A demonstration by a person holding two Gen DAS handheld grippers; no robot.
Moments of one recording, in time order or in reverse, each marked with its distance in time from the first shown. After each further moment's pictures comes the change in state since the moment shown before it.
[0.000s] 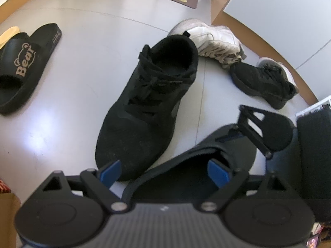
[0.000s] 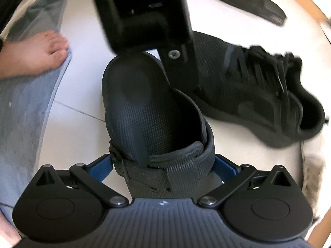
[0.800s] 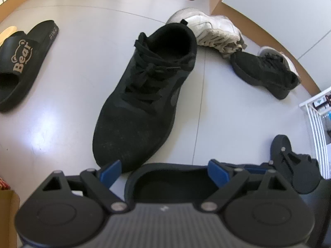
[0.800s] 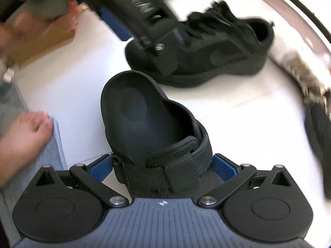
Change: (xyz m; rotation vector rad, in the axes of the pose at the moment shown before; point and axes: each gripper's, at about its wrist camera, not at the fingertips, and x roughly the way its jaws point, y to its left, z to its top) left arm 0.010 -0.009 -0.009 0.034 0.030 0.033; right arm -0.013 0.035 -0.024 0.684 -0.152 -0.079
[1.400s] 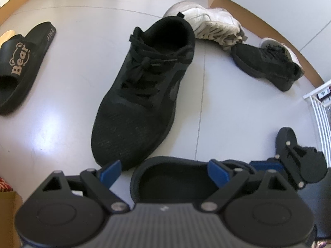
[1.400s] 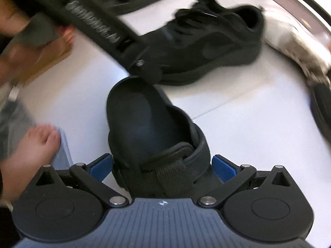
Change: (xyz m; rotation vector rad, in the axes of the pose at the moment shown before) left arm 0.004 -0.003 -0.005 0.033 0.020 0.034; right arm 0.007 -0.007 -0.001 -0.022 -0.030 0.095
